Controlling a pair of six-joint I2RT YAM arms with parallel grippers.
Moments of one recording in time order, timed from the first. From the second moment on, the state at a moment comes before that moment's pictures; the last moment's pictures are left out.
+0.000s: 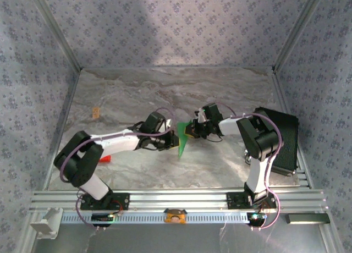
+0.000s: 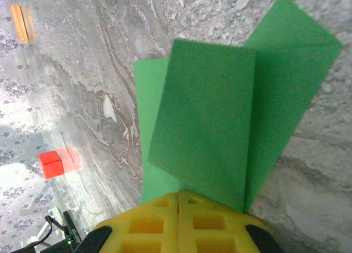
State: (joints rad) left arm -0.74 1.61 0.82 -0.05 0.50 -0.91; right arm 0.43 1.89 0.87 0.10 -0.68 0.72
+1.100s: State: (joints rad) left arm -0.76 1.85 0.89 0.05 0.51 -0.88; right arm 0.43 1.89 0.87 0.10 -0.68 0.72
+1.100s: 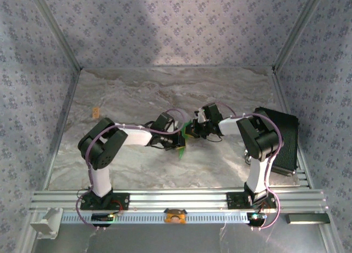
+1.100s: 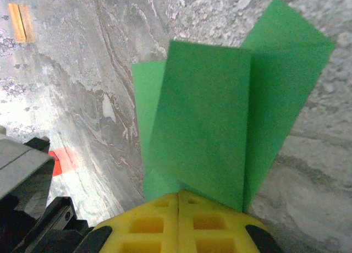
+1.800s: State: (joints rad) left arm -0.84 1.71 0.80 -0.13 0.44 -0.80; right arm 0.43 1.89 0.87 0.09 -0.67 0.71
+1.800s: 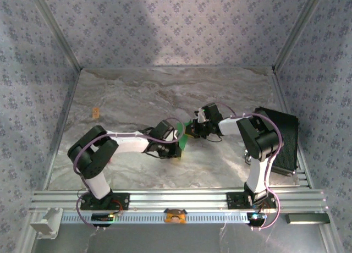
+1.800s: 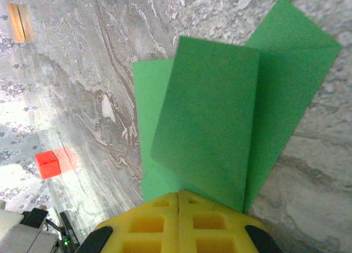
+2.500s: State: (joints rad) left arm -0.72 1.61 0.83 -0.08 0.46 -0.83; right arm 0.43 1.89 0.87 0.09 -0.66 0.71
